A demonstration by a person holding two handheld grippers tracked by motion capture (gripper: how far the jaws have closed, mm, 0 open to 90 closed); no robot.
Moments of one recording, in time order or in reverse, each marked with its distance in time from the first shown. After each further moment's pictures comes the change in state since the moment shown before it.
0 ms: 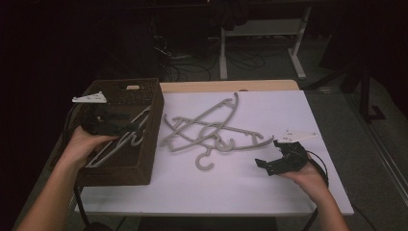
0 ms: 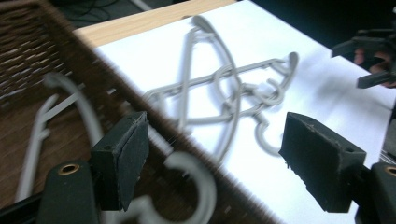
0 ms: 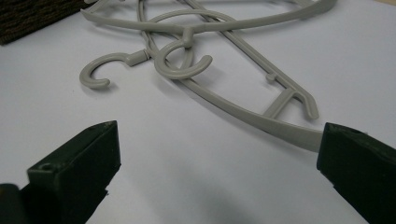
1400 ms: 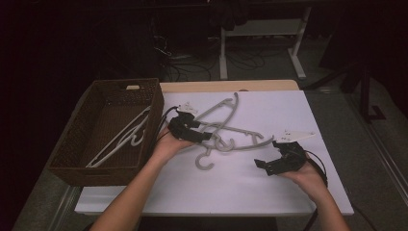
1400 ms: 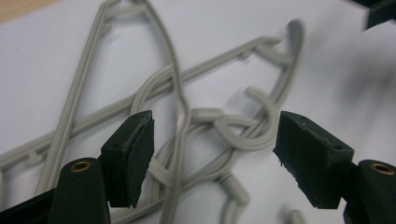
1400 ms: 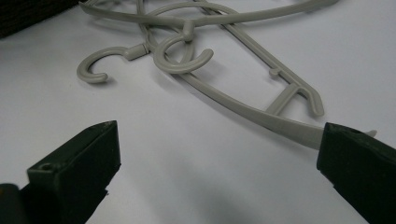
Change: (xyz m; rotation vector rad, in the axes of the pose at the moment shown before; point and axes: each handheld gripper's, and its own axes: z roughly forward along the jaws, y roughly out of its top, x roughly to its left) left arm -0.071 0.006 0.204 0.167 0.009 0.107; right arm -0.003 -0.002 0.006 0.017 0.011 0.000
